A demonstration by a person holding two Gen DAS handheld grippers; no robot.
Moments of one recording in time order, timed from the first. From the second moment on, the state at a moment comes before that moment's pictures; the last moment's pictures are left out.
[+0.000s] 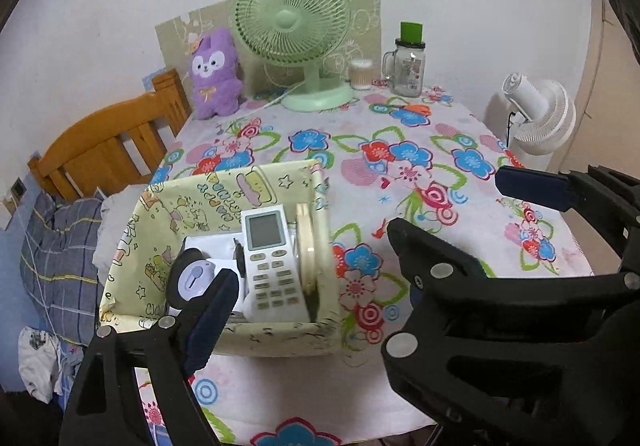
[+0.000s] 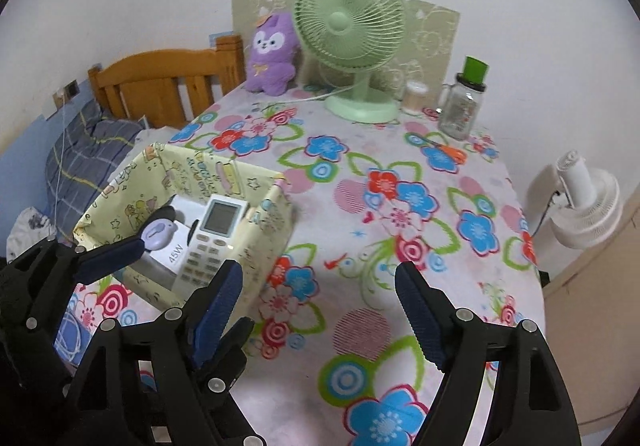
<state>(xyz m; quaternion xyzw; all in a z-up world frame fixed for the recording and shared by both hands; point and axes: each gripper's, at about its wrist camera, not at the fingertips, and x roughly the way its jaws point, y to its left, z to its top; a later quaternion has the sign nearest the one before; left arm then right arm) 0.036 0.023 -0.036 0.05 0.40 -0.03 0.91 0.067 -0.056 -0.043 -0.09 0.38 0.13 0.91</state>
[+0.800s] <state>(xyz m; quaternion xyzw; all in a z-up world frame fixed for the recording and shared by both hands) -0.020 -0.028 -0.016 0.05 0.33 -0.02 0.94 -0.004 -0.128 -0.018 -0.05 0.31 0.07 0.95</state>
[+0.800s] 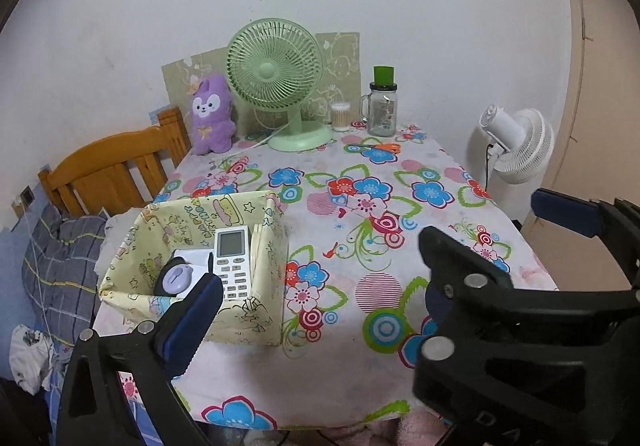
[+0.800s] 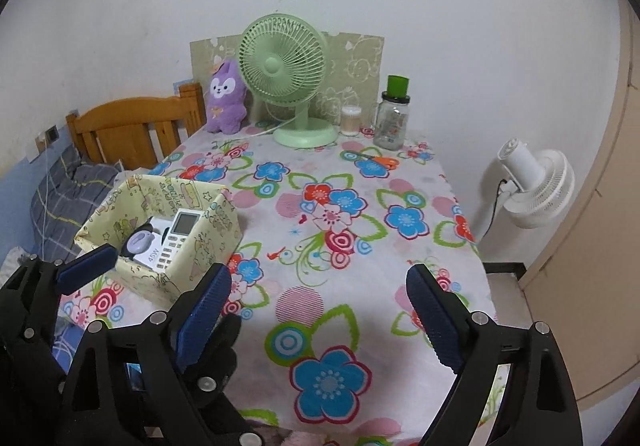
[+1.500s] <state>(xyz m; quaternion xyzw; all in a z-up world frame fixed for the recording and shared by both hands) -0.041 -0.032 -0.004 0.04 0.30 -0.01 0.95 -0.034 -0.171 -0.008 -0.01 0.28 0.03 0.96</state>
